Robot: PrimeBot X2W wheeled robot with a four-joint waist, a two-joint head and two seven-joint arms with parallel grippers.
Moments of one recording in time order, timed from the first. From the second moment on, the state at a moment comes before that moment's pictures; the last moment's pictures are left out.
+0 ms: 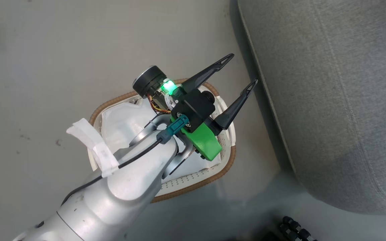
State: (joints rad) left arm -0.83 0.13 -0.91 0.37 -0.37 -0.11 -0.26; right arm -1.11 -0.41 -0.51 0.44 -0.34 0.13 -0.18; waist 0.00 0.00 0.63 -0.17
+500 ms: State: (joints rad) left arm -0.86 0.15 -0.91 0.33 -0.36 -0.09 -0.24; right arm -1.01 -0.33 -0.50 0.65 -0.36 0.13 -0.20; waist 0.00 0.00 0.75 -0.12
